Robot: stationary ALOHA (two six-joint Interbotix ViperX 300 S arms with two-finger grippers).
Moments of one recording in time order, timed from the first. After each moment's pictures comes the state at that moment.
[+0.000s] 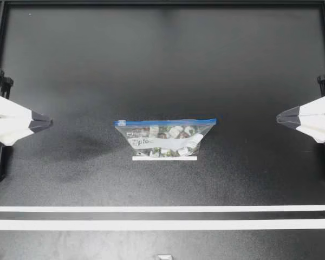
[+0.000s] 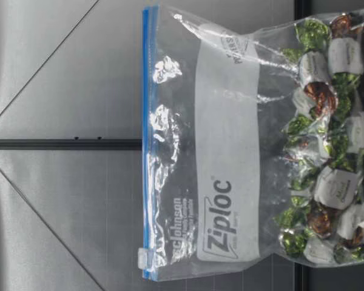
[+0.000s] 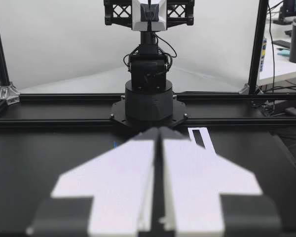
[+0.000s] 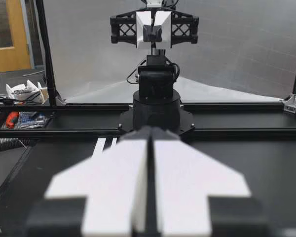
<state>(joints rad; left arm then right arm) 0.00 -0.96 1.19 0.00 -0.30 0.00 -0.01 -0.96 1.17 0.00 -0.29 0.00</state>
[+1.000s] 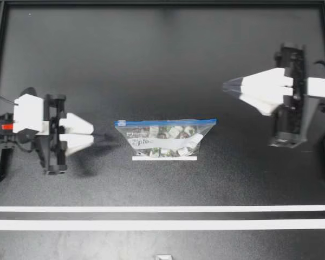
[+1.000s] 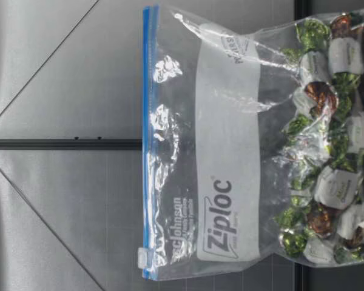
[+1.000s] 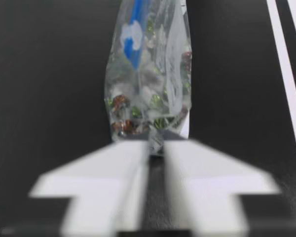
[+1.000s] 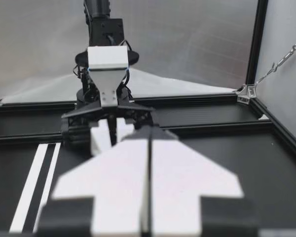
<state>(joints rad) 0.08 -0.28 1.25 -0.06 -0.58 0.02 -0.14 -0.57 0.98 -0.01 -0.43 -0.01</state>
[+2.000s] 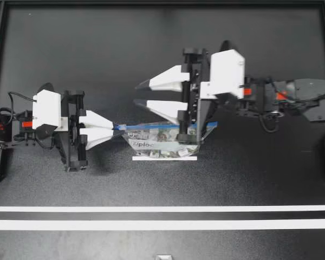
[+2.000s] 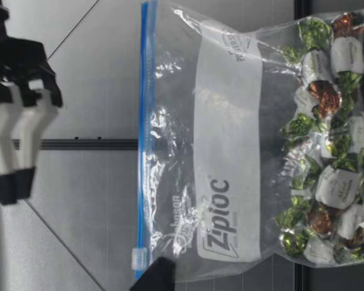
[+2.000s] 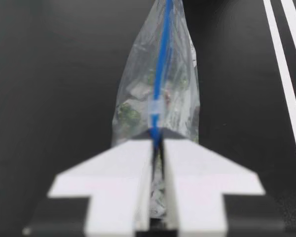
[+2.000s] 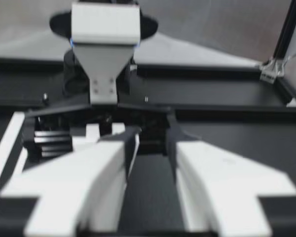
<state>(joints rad) 0.09 -0.16 1.15 -0.07 -0.69 0.01 -0.14 -0.04 0.61 -0.11 -0.44 -0.01</state>
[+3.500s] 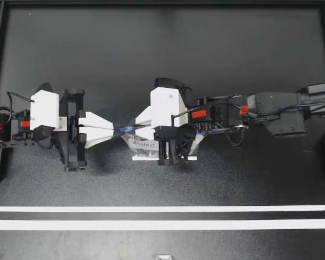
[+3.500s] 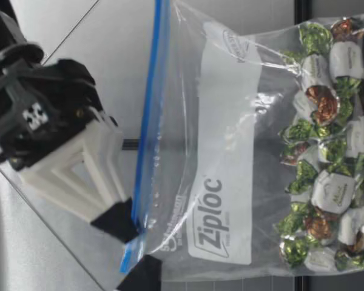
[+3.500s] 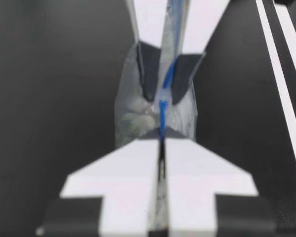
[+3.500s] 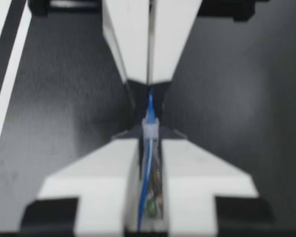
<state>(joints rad) 0.09 -0.18 1.15 -0.05 -0.68 0.03 -0.08 0.12 0.45 -0.16 0.06 -0.01</state>
